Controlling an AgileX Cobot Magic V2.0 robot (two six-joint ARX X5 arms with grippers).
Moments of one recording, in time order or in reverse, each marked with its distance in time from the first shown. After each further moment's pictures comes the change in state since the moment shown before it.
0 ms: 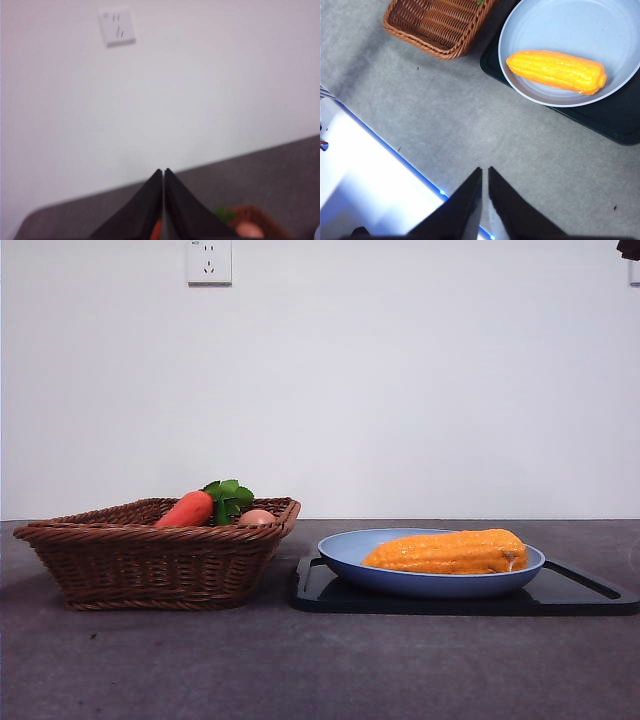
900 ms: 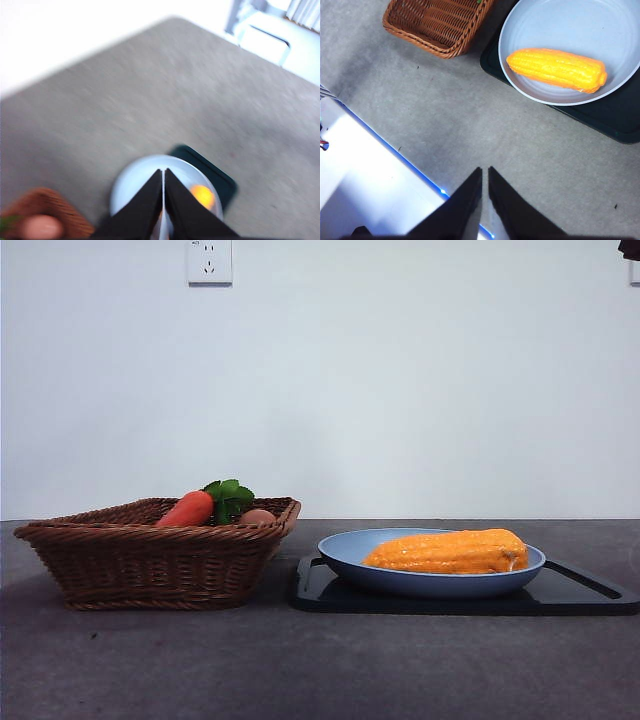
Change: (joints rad) left arm -0.624 0.890 0.879 -0.506 0.019 -0.077; right arm 0.000 0.000 0.000 -0.004 0.000 0.003
